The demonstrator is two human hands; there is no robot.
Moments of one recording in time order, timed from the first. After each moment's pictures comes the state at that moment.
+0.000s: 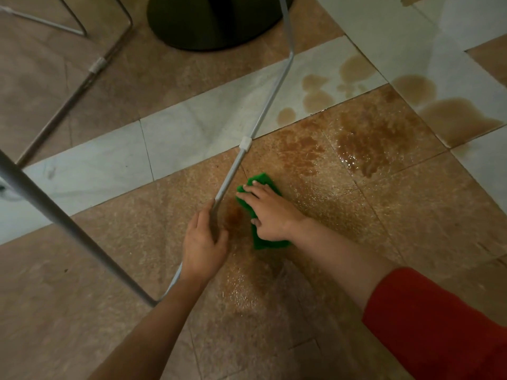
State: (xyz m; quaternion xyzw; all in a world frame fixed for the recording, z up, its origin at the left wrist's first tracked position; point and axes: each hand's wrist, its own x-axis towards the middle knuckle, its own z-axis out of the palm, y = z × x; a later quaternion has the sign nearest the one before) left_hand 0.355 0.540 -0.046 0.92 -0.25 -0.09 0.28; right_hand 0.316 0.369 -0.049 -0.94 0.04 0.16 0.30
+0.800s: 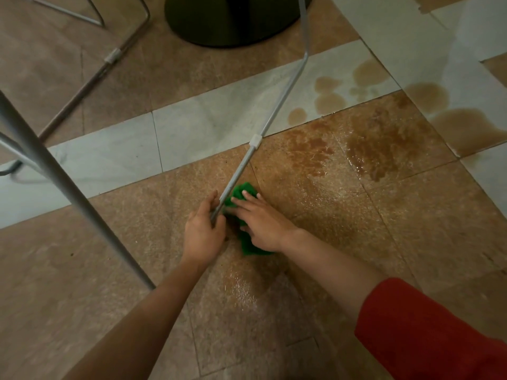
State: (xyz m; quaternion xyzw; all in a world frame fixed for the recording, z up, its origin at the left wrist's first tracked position) left_hand 0.366 0.542 -0.040 0.91 -0.17 -0.15 0.35; right_hand 0.316 0.401 -0.062 -0.94 -0.04 0.14 0.30
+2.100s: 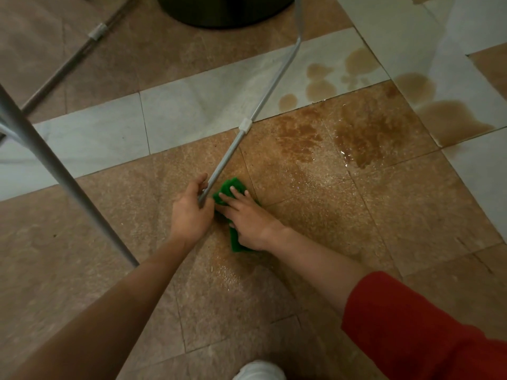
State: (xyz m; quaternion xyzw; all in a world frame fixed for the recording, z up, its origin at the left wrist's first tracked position) left_hand 0.367 0.539 -0.036 0.91 -0.16 -0.16 0.35; right_hand 0.295 0.415 -0.063 -0.95 -0.06 0.16 0.25
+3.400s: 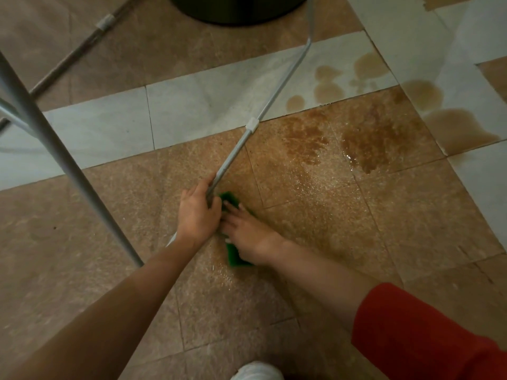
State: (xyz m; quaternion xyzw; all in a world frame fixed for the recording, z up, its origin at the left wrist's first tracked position) left_hand 0.365 0.538 -0.050 0.93 -0.19 -0.12 0.29; right_hand 0.288 0.432 -0.068 -0.95 -0.11 0.17 0.24
